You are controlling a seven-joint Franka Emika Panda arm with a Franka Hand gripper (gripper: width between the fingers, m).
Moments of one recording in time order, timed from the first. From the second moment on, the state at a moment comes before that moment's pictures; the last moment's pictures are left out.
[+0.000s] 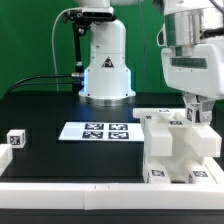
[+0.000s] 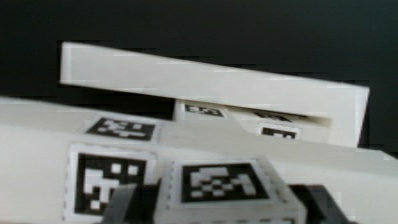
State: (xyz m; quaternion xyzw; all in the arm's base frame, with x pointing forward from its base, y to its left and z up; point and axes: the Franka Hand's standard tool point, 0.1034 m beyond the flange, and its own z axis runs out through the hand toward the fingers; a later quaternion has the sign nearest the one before) arm 0.552 0.121 0.104 -0.71 0.70 0.02 0.10
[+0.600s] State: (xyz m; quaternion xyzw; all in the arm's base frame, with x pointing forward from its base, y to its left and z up) arm 0.554 0.124 0.104 -0.56 0.82 0.05 0.12
